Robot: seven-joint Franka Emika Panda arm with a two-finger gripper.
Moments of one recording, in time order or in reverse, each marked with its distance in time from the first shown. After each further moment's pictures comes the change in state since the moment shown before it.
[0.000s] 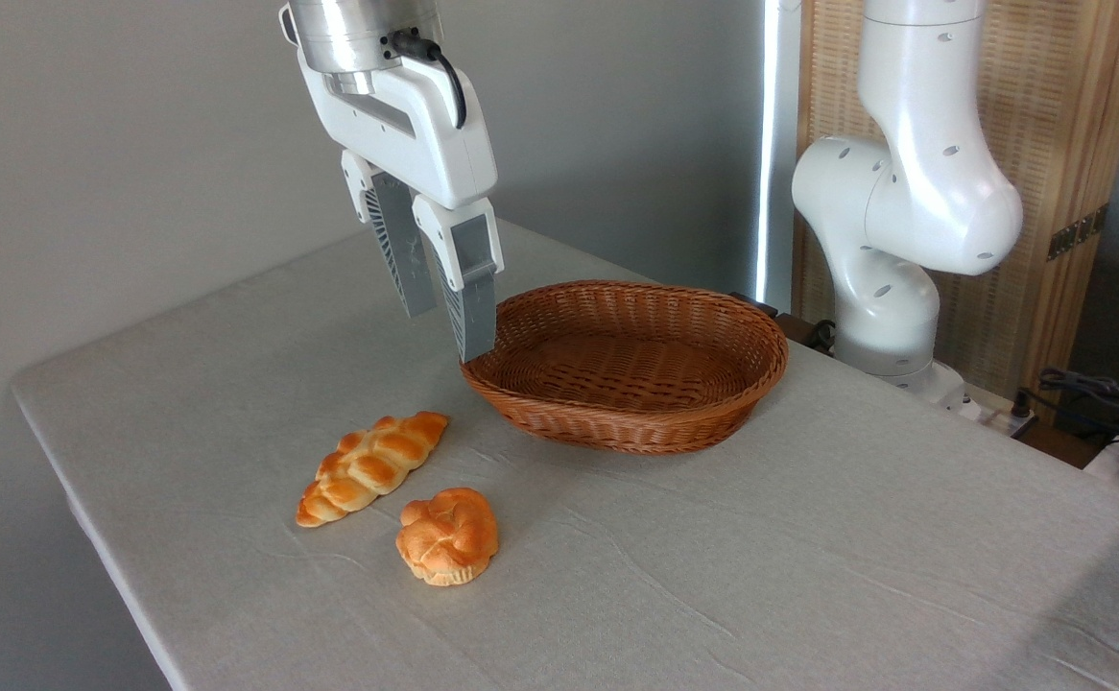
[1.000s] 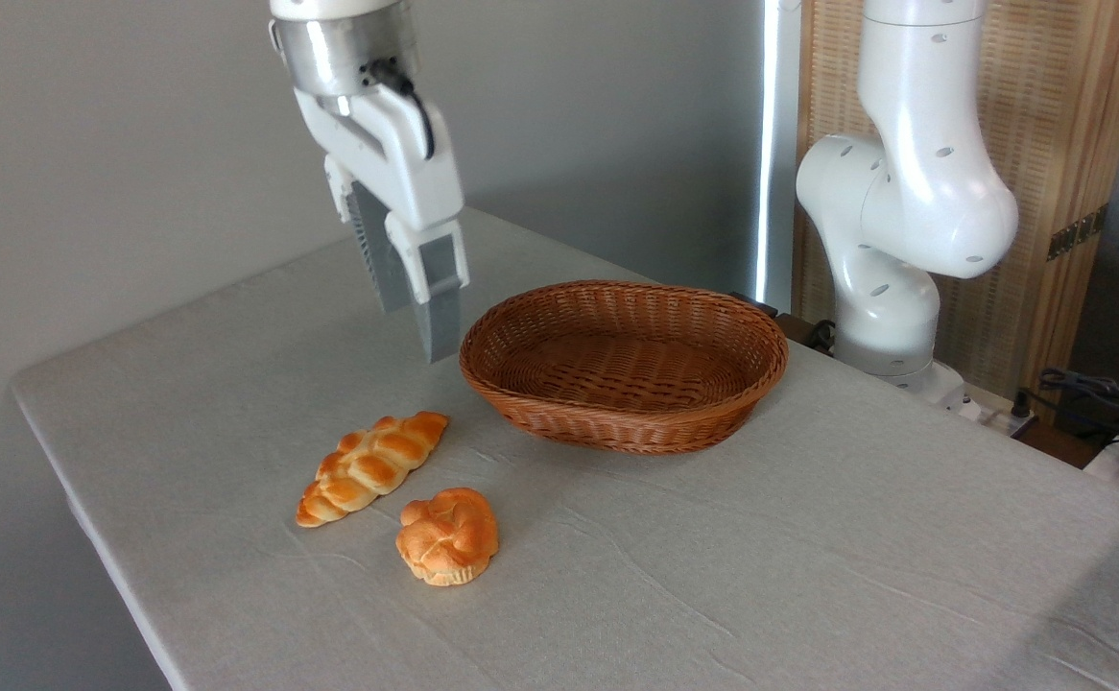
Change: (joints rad) arm -0.107 0.007 0.056 -0.052 -0.067 0.073 0.000
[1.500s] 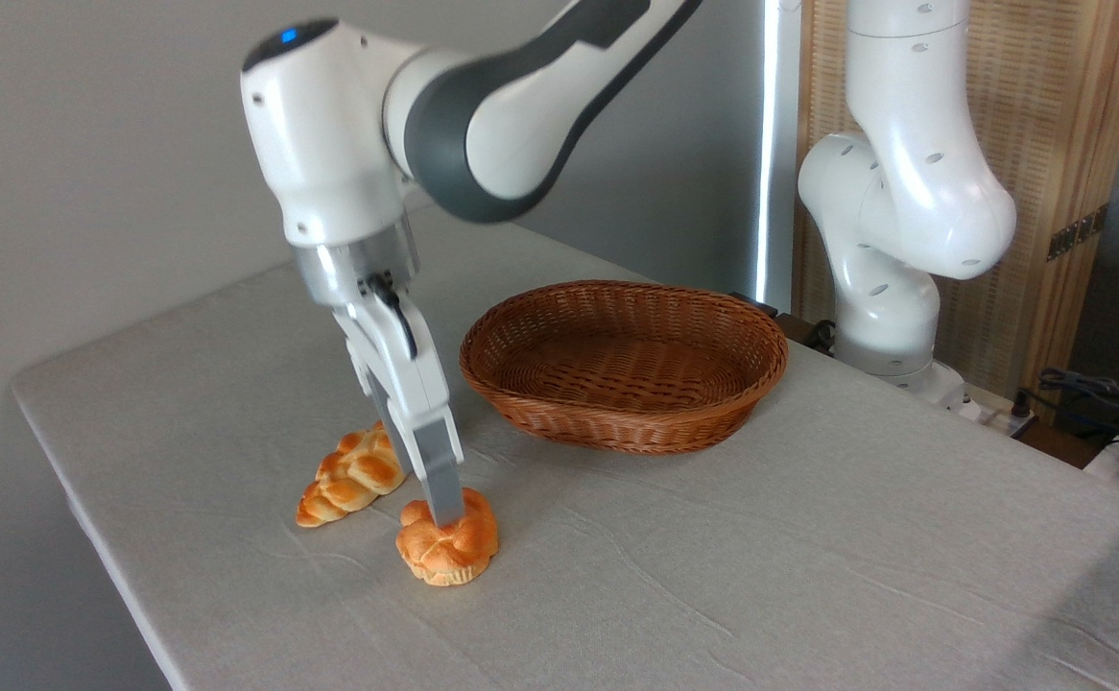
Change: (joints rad) arm -0.036 0.117 0.002 -0.248 0.149 0.348 0.001
